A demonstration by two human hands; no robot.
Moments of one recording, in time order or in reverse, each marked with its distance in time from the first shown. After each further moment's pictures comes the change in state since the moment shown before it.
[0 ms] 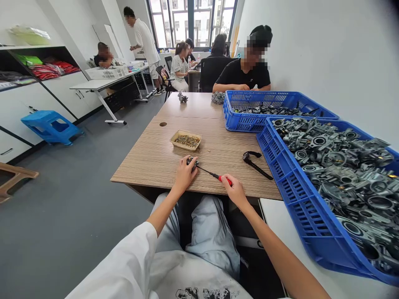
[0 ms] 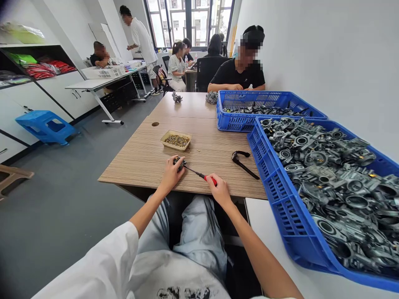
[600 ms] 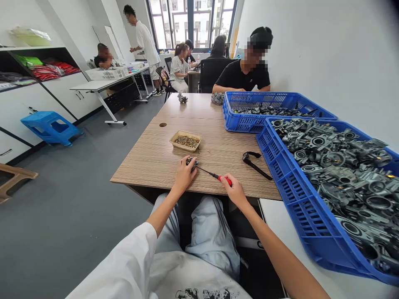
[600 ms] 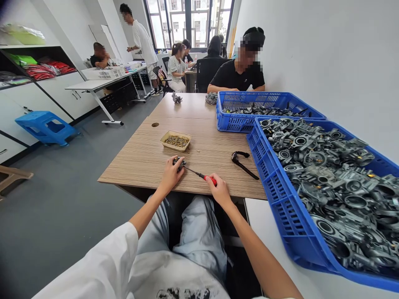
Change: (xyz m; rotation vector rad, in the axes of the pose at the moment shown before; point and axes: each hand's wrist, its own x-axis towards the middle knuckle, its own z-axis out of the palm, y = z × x) left_hand 0.000 0.000 0.000 -0.002 0.000 -0.013; right_hand 0.000 0.002 0.000 0.005 0.002 0.027
